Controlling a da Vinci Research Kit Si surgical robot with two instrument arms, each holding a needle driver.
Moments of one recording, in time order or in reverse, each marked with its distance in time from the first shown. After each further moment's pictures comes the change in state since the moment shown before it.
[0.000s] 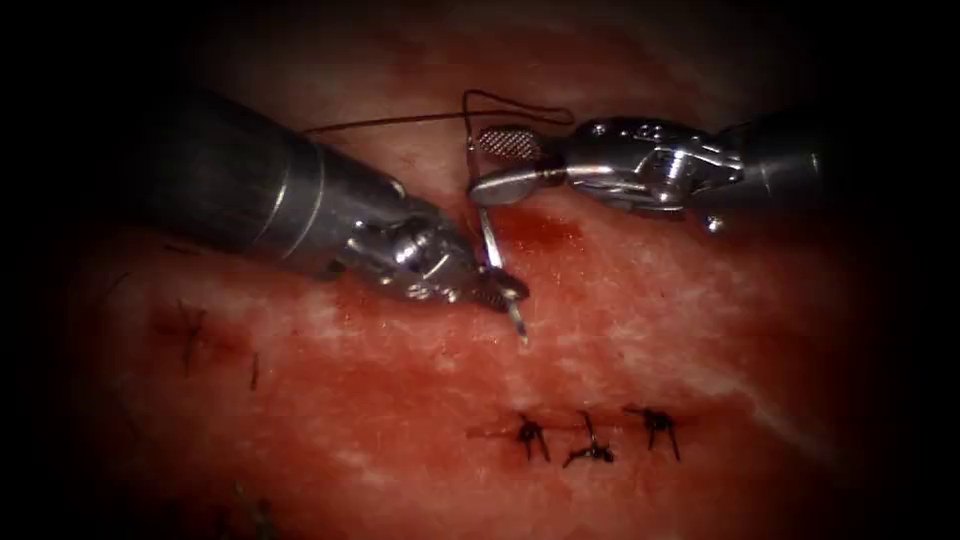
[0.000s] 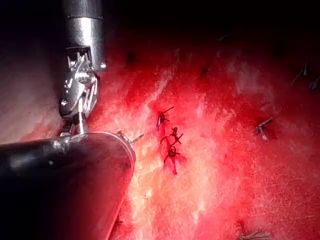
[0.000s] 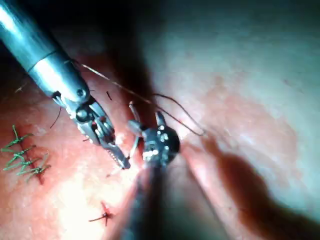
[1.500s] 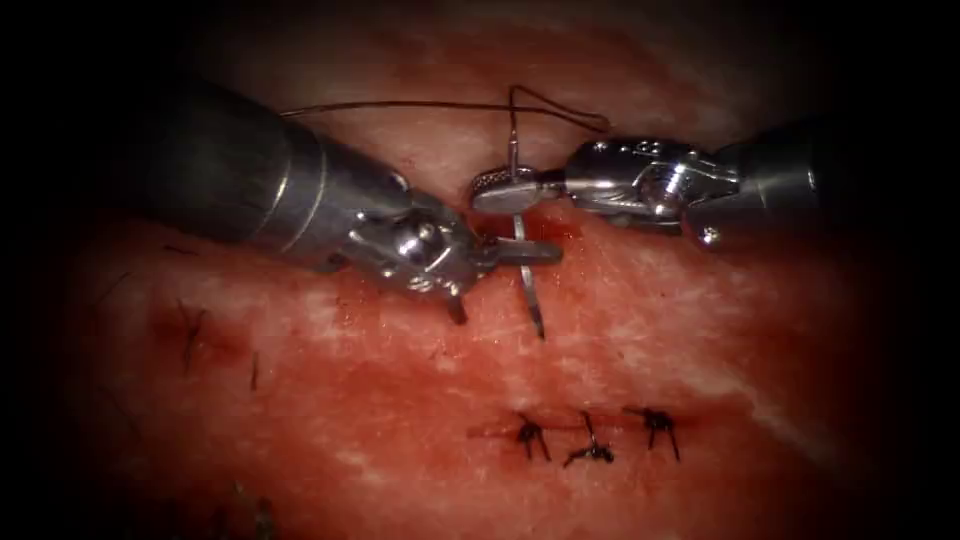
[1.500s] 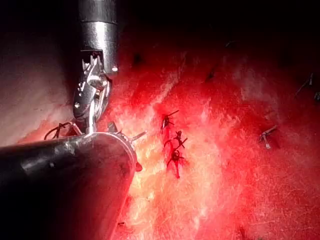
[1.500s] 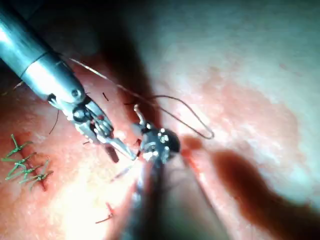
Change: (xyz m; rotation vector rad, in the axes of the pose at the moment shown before) right arm -0.001 0.000 -0.001 0.015 0.010 0.044; left arm -0.001 -0.001 -0.001 0.039 -0.001 -0.156
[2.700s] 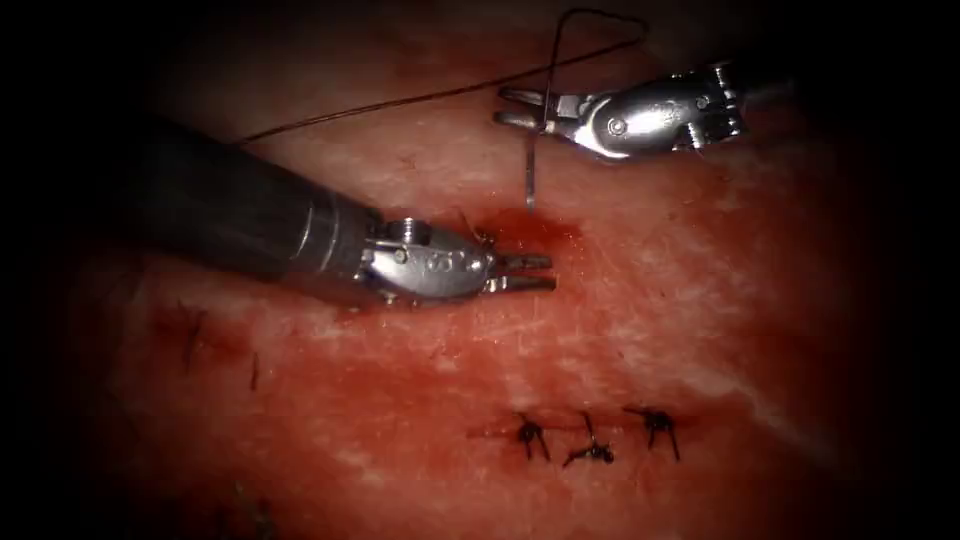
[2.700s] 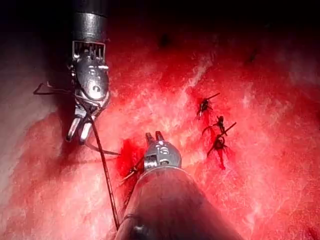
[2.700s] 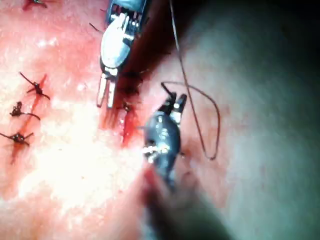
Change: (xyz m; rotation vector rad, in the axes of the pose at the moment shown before) right arm 0.000 0.007 0.000 -0.199 0.299 -1.085; left arm -0.004 0.004 0.008 0.367 0.203 -1.093
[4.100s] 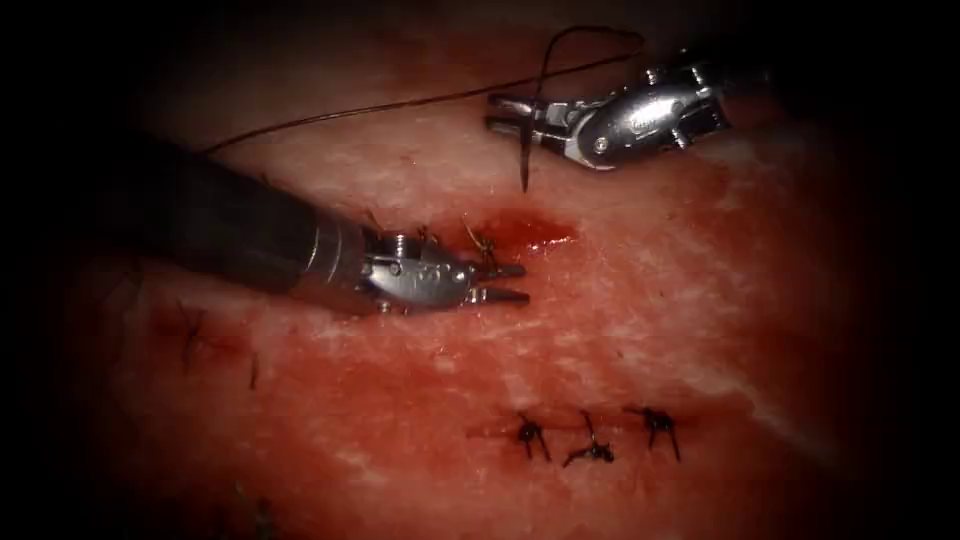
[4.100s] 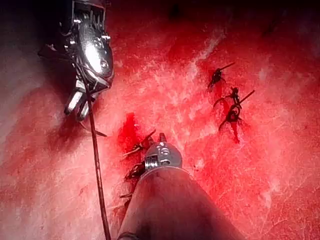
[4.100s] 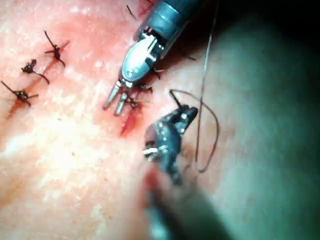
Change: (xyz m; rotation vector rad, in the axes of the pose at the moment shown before) right arm -0.003 -0.002 0.001 -0.020 0.025 -0.267; left arm -0.008 -0.002 0.002 -0.003 -0.091 -0.017
